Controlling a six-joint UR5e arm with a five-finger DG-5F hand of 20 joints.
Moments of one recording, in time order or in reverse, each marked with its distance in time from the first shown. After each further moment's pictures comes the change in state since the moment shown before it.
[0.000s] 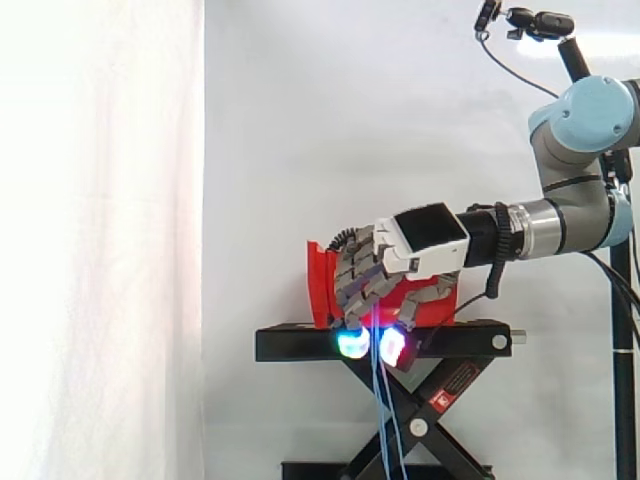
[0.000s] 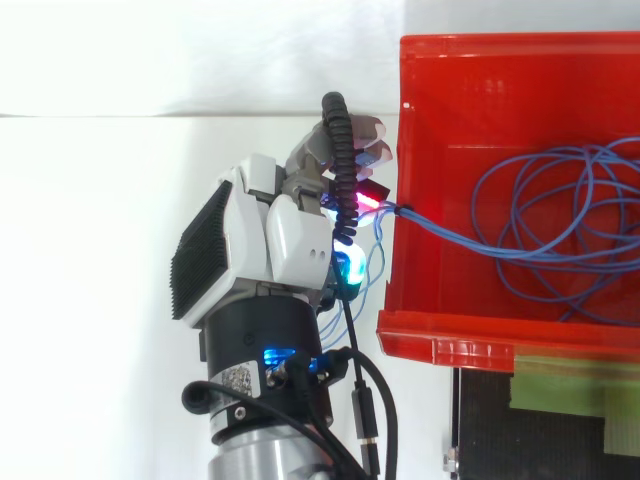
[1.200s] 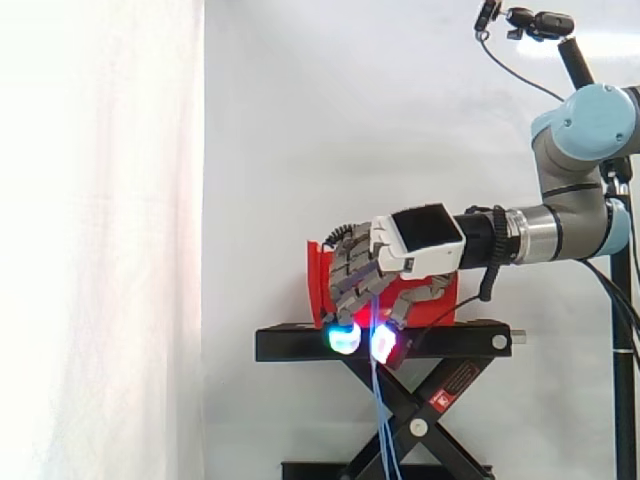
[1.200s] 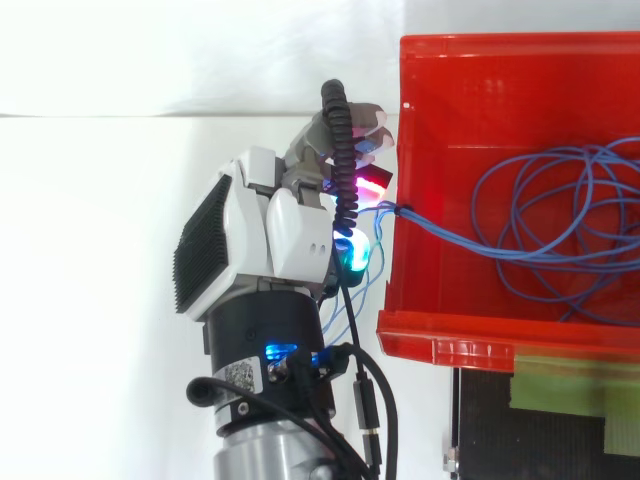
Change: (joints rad) arm 0.000 0.000 -0.023 0.075 0.000 -0.012
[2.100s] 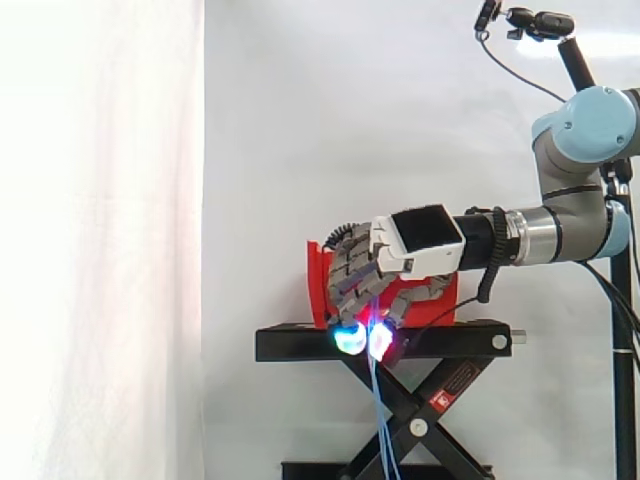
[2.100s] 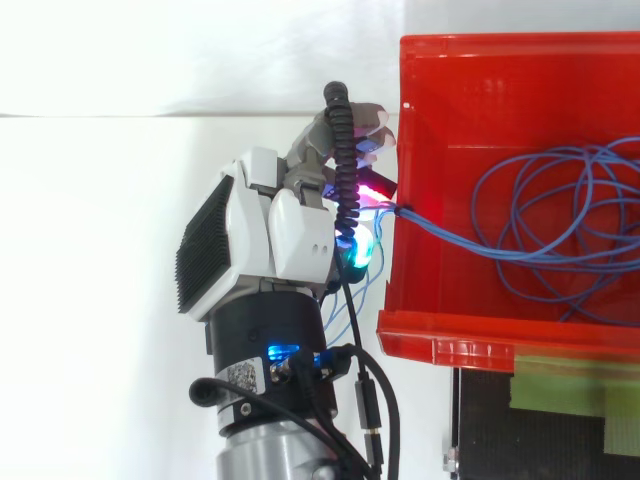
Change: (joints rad) arm -0.001 0.000 -0.006 0.013 0.000 0.000
